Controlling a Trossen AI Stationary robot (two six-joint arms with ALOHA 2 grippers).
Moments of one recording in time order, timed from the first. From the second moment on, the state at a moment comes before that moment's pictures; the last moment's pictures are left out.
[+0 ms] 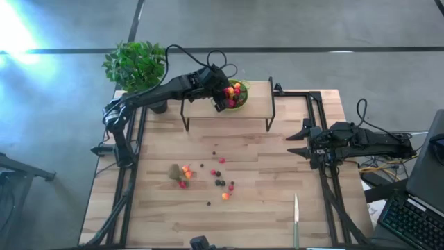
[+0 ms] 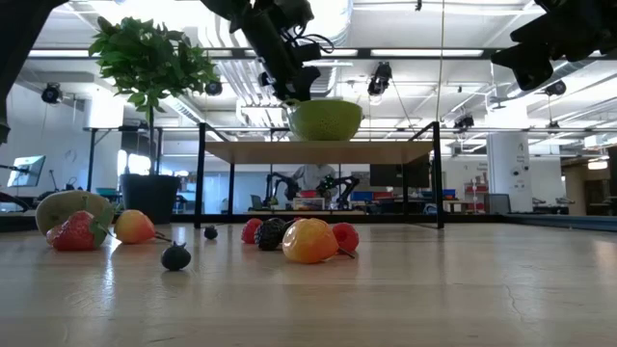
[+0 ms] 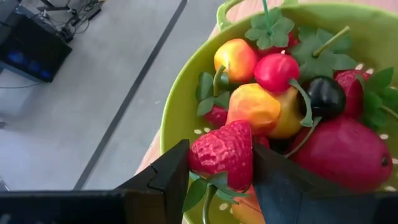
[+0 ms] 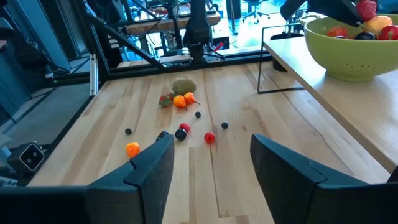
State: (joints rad) left arm 0.43 1.78 1.70 -0.63 -0.31 0.21; right arm 0.01 0.24 0.40 -0.39 -0.01 0.16
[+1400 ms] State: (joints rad) left arm 0.01 1.57 1.69 -1.13 -0.14 0.23; right arm 0.01 0.24 0.40 -0.39 -0.01 0.16
